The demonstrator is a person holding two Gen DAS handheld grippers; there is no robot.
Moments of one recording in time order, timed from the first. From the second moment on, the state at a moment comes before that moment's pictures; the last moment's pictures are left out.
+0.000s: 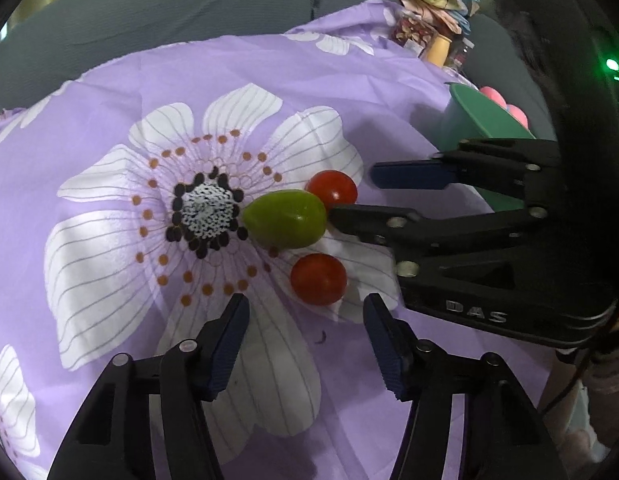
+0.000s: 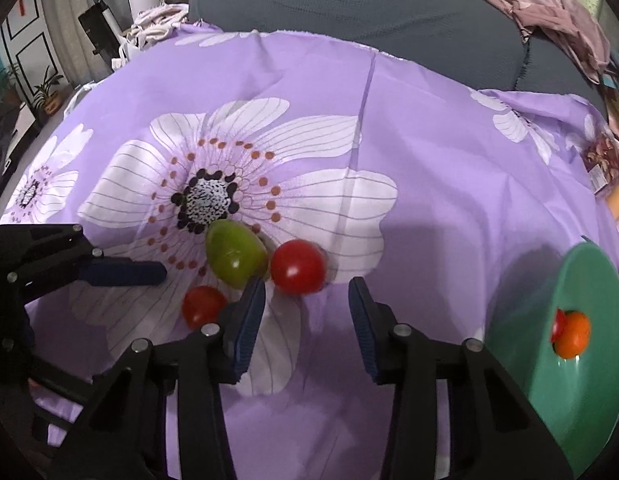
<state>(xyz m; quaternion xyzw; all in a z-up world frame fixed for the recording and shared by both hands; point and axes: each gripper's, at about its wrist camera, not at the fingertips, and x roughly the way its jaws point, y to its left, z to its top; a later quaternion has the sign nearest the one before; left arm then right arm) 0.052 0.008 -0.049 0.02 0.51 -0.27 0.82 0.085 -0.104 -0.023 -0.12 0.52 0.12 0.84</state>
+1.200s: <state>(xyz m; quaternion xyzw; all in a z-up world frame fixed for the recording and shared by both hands) 0.045 0.011 -0.010 0.00 0.48 -0.26 0.83 0.034 -0.126 0.033 -0.06 0.44 0.12 0.89</state>
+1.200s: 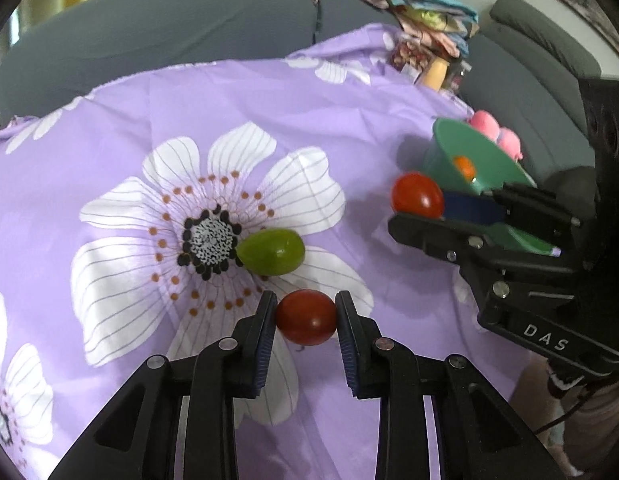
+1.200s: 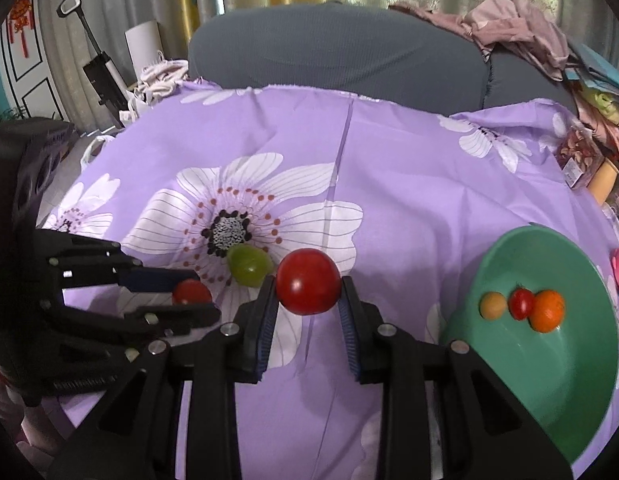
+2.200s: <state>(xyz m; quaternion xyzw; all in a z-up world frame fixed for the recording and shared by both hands) 0.009 -0.043 0.064 0.02 0.42 -0.30 0.85 -0.037 -0.177 0.077 -0.03 0.37 0.08 0.93</state>
